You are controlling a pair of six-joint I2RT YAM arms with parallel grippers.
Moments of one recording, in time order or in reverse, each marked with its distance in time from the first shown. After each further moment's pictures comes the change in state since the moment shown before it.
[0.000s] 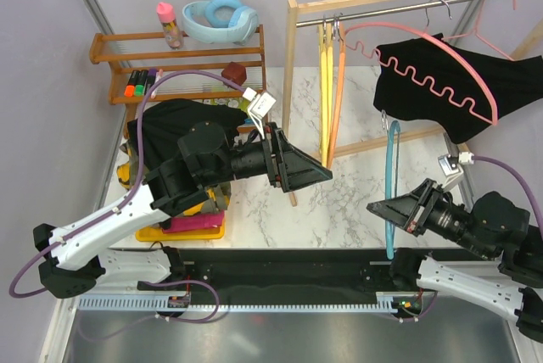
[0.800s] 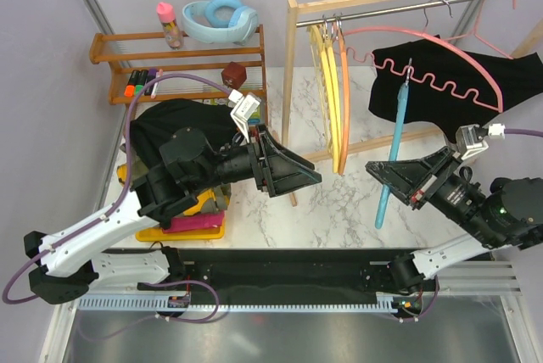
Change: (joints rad) left arm -0.001 -0.075 -0.042 0.040 0.015 -0.017; right arm 0.814 0.274 0.295 0.185 0.934 0.100
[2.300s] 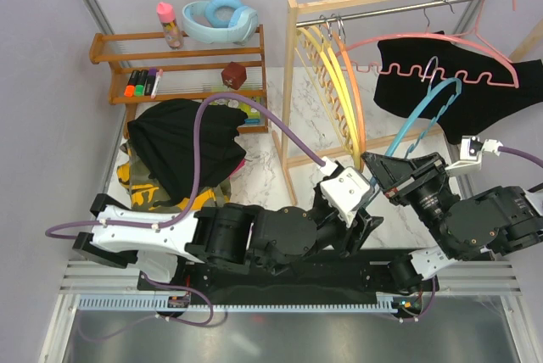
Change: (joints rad) left arm -0.650 0.454 0.537 -0.344 -0.966 0.589; right arm 0.016 0.123 -0.016 -0.073 0.361 -0.008
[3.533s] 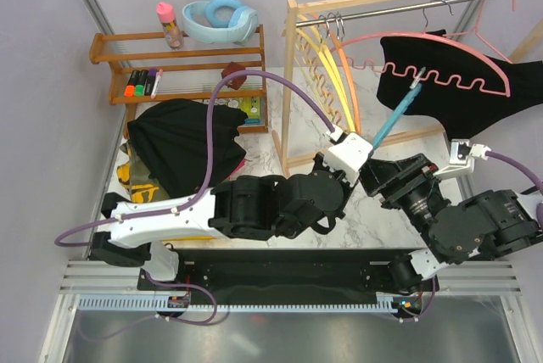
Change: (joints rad) left arm 0.171 0.084 0.098 -0.232 -0.012 -0.067; right arm 0.000 0.017 -0.023 0.004 -0.002 -0.042
